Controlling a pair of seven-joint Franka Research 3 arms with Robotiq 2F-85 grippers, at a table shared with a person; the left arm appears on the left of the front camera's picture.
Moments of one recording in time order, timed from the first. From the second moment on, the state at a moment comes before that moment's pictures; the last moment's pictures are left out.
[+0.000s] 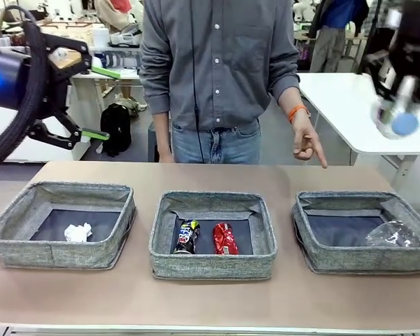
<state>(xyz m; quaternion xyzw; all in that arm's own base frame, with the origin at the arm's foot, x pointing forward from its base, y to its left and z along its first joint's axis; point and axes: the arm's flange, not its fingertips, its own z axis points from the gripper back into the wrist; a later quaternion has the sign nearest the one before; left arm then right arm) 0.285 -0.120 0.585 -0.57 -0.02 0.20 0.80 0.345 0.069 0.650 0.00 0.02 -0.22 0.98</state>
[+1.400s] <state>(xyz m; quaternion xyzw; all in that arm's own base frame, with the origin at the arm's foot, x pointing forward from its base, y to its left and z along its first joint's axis) 0.285 -0.120 0.585 -0.57 -0.02 0.20 0.80 0.379 0.012 0.500 0.07 0.04 -0.30 0.95</state>
